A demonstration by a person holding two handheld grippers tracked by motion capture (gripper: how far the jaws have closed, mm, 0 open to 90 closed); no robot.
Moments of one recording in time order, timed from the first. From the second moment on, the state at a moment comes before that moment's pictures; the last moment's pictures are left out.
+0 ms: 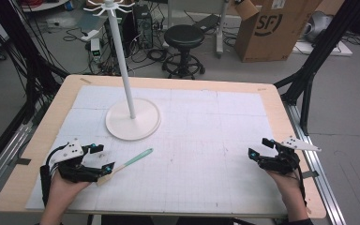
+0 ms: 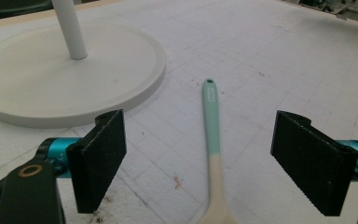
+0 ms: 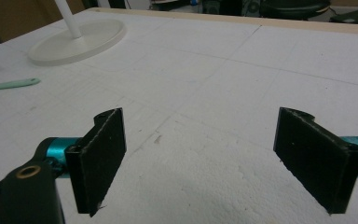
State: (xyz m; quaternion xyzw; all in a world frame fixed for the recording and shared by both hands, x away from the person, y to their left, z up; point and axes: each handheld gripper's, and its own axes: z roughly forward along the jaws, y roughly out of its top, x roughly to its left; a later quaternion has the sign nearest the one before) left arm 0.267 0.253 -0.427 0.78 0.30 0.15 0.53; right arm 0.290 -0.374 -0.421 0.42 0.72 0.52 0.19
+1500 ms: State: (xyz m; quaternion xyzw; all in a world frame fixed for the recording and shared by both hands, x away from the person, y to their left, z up) left arm 0.270 0.216 -0.451 0.84 0.31 0.13 0.43; right arm 0.291 -0.379 -0.424 0.43 0.72 0.52 0.19
